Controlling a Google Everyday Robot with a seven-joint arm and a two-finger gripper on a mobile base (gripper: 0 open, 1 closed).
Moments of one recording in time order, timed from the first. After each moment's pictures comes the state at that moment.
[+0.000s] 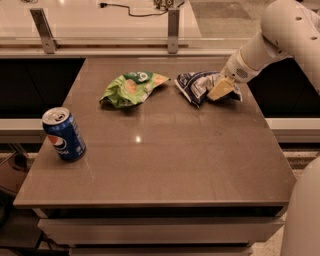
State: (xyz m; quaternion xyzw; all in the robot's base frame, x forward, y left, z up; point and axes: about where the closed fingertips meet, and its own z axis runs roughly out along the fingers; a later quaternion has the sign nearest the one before) arm 0.706 -0.193 0.829 -0.53 0.80 0.08 0.27
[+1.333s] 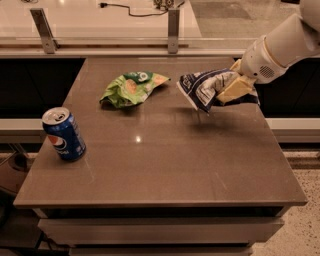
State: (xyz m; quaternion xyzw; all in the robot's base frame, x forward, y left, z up) arm 0.601 -0.177 0.900 -0.59 0.75 0.09 0.29
